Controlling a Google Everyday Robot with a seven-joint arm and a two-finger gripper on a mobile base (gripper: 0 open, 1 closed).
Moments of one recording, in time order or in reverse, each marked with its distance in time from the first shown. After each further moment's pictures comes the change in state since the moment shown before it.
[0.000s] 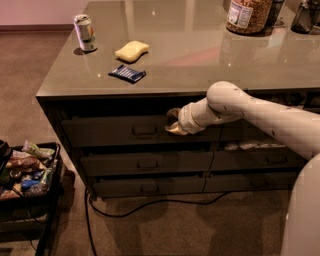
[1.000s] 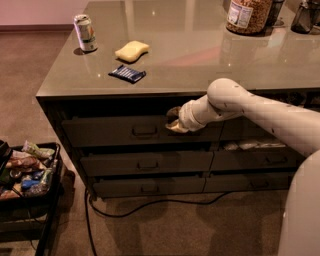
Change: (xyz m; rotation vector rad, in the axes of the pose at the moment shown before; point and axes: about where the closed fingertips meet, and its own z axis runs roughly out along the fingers) arm 0.000 -0.007 -0.003 -0.002 0.002 0.012
